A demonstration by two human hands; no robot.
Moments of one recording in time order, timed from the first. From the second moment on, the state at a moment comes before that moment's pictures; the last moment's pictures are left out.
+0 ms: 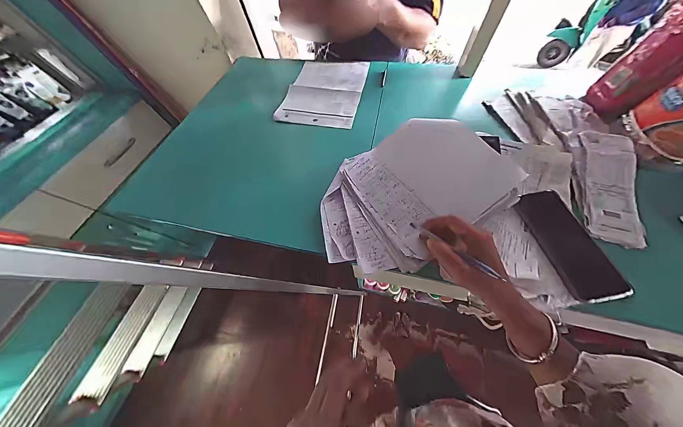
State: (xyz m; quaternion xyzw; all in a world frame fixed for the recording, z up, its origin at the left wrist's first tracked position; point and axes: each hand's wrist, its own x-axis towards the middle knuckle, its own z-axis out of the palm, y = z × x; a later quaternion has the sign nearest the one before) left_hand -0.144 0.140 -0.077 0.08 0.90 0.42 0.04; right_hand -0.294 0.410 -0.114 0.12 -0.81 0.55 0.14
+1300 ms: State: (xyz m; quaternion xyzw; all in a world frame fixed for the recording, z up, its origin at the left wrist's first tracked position) left_hand -0.275 0.207 -0.145 0.33 0.90 0.25 -0.12; right_hand -0.273 0.407 -0.120 0.10 -0.85 0.50 0.14
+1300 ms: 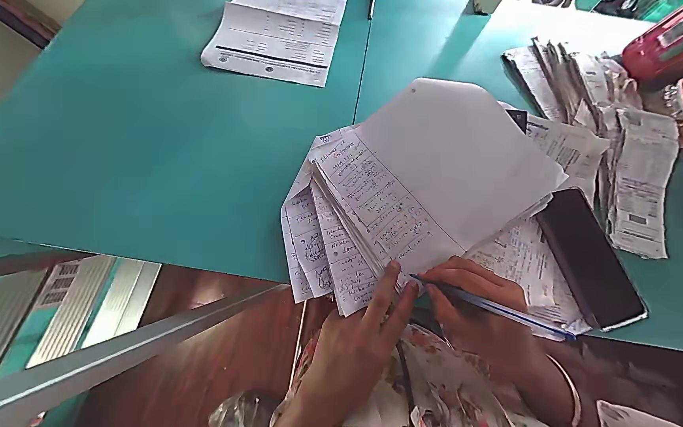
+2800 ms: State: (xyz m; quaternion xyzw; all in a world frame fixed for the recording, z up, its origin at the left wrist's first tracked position) left_hand -0.275 0.208 -0.150 0.33 0.90 0.26 -0.14; right_hand -0.271 0.410 -0.121 0.08 -0.86 0.48 0.17
